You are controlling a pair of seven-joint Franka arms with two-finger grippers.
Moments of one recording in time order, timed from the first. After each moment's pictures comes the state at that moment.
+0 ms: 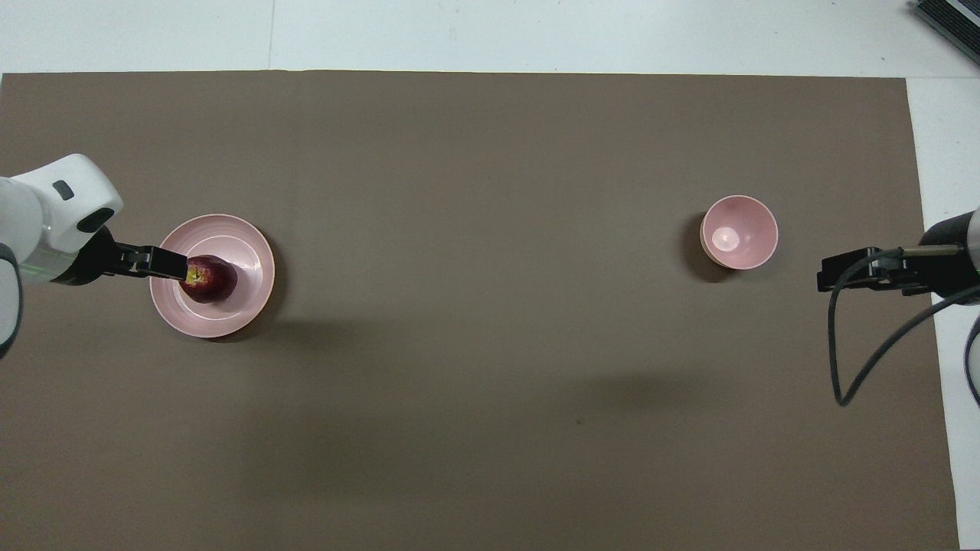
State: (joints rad) left arm -0.02 0.10 -0.02 -2.04 -0.02 2.11 0.11; right arm -0.03 -0.09 0.02 -1.74 0.01 1.63 0.05
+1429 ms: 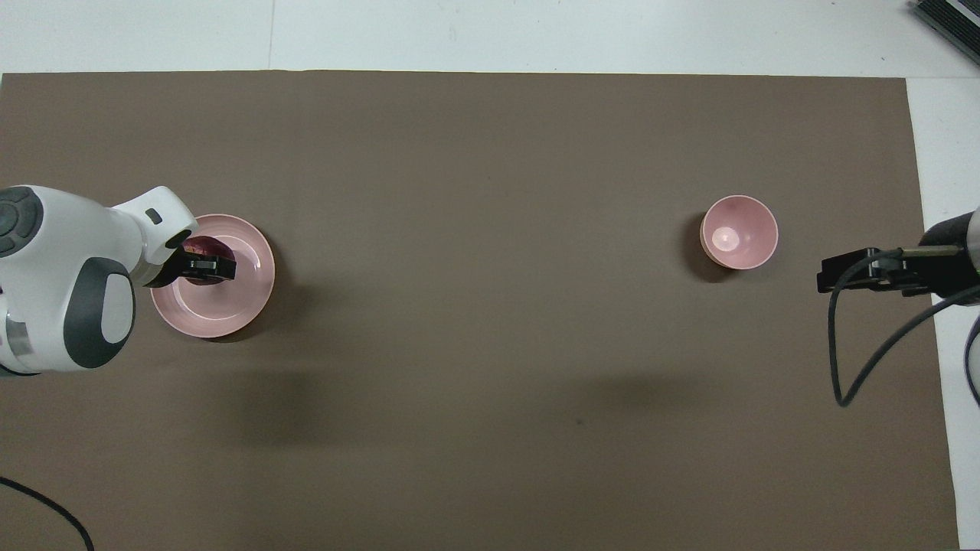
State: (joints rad) left arm -0.02 0.17 -0.02 -2.07 -0.02 2.30 0.11; right arm -0.03 -0.09 0.02 -1.74 0.01 1.63 0.05
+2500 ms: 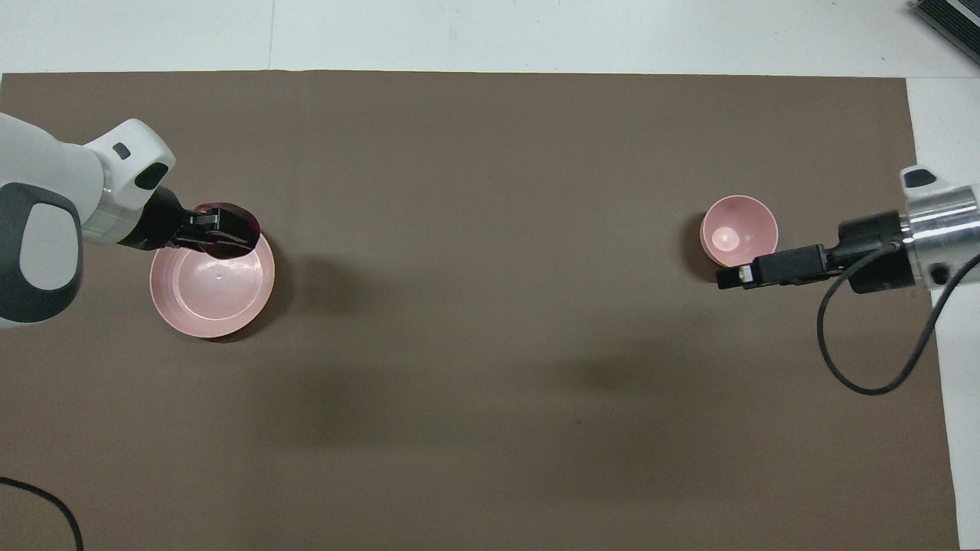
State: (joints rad) left arm -0.04 0.16 -0.04 -1.81 -0.28 1.93 0.08; right arm -0.13 0.05 0.02 -1.89 0.88 1.62 -0.44
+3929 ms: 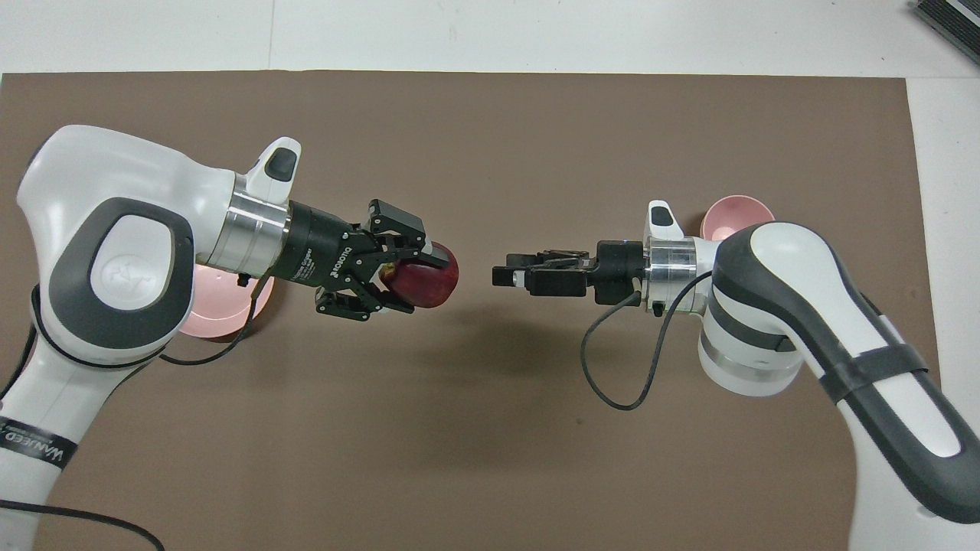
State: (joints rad) left arm -0.10 0.13 -0.24 -1.81 -0.97 1.82 -0.55; right arm 0.25 0.18 0.02 -2.07 1.63 1.98 -1.06
